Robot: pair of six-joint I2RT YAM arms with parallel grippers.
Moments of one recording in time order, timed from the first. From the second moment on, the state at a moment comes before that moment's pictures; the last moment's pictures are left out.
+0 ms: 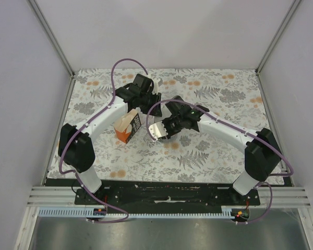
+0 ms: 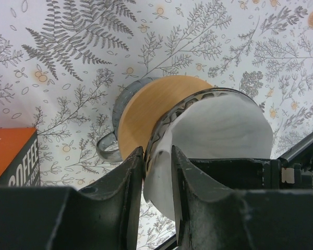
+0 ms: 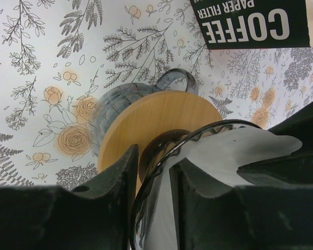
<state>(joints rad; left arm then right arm) -0.57 1.73 1.51 -0.68 0.26 -0.28 0.76 1.64 1.28 -0.63 -0.37 -1.30</state>
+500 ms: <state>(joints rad) -0.57 1.73 1.51 -0.69 0.24 -0.27 0.76 1.64 1.29 -0.60 -0.31 -1.25</state>
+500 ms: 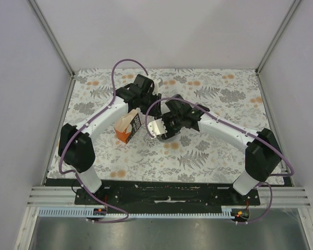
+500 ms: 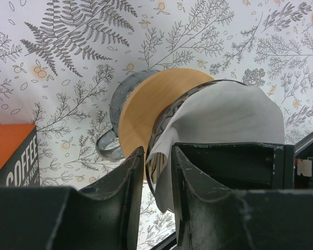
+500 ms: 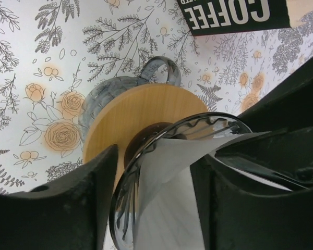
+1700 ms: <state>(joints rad) -0.48 1.70 1.66 -0.70 0.24 -0.24 0.44 1.21 1.17 -0.44 -0.53 -0.82</state>
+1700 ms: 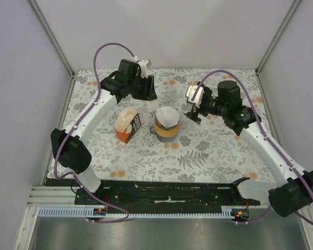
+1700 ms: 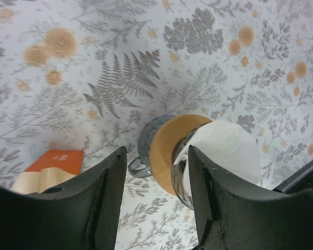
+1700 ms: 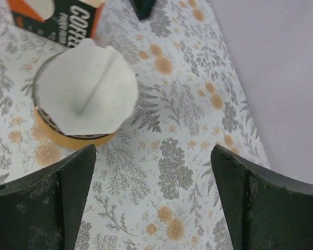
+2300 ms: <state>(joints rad) -0.03 1.43 1.43 -0.56 -0.01 -0.17 0.07 1.26 1.03 -0.19 -0.08 0.07</state>
